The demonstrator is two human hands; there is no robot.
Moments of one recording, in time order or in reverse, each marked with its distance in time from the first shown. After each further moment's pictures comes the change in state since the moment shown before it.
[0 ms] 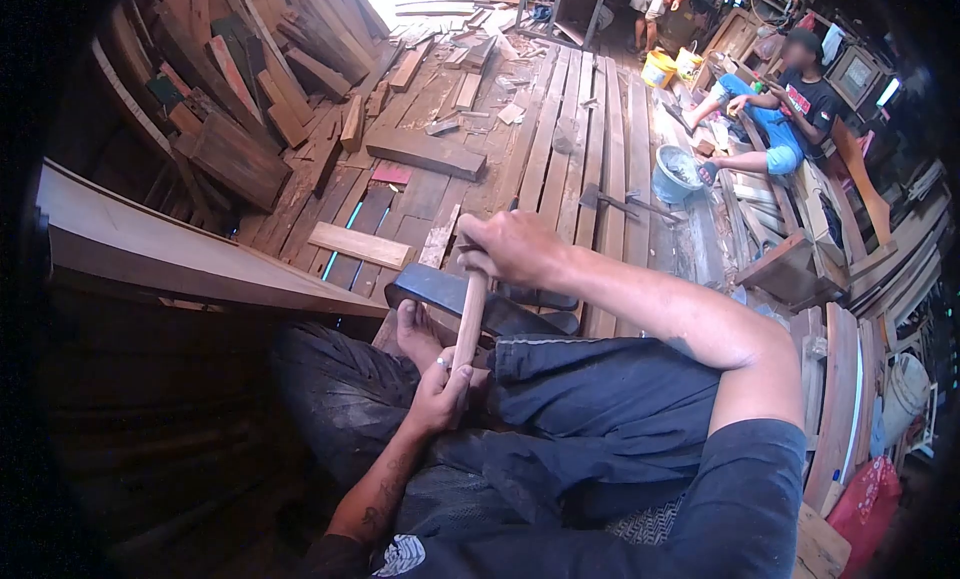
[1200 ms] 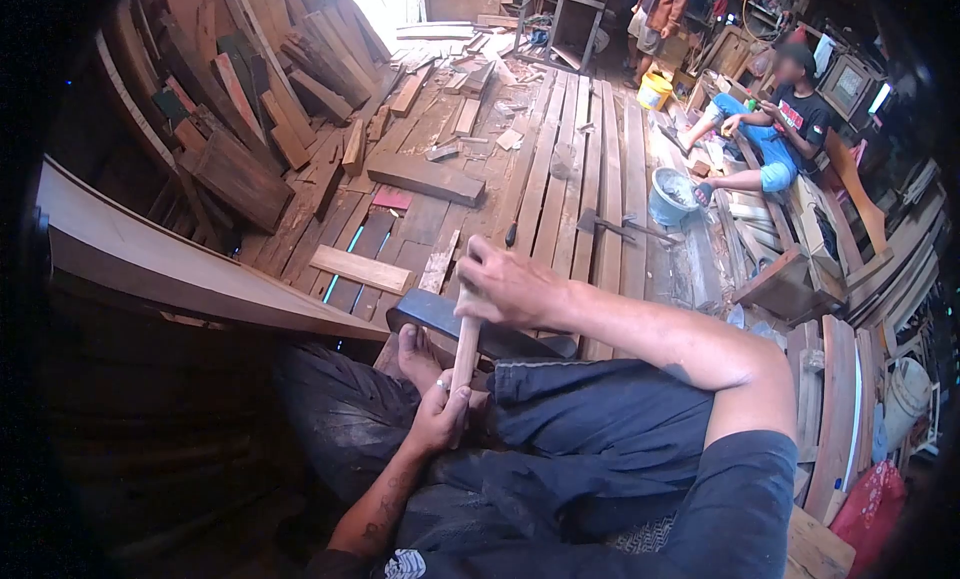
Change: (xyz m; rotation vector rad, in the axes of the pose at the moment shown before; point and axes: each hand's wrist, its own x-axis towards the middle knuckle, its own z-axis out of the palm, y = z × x) left_hand 0.003 -0.010 -0.003 0.036 0.002 0.064; right_hand -0.013 -0.006 -0.005 0.049 -0.020 -0.164
